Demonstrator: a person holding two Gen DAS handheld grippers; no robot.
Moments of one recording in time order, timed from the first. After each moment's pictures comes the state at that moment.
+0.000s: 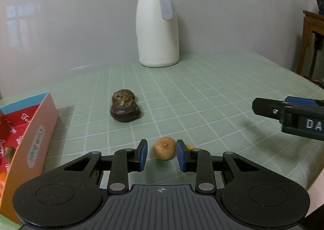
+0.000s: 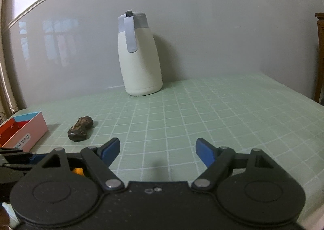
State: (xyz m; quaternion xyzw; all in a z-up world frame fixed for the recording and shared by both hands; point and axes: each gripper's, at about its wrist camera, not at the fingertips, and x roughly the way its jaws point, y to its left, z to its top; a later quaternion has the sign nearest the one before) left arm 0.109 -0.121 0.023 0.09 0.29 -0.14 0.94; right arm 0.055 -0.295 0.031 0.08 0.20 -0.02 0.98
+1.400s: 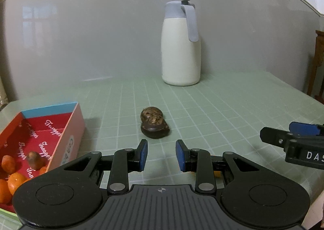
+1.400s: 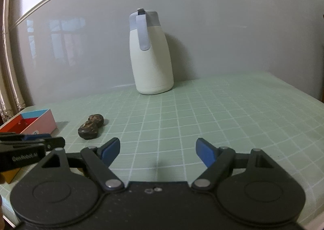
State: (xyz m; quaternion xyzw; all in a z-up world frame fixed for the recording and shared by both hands) left arm 0.104 -0.084 0.048 0.06 0.25 -0.10 0.96; right arm 0.055 -0.279 0.032 0.07 0.20 0.00 0.98
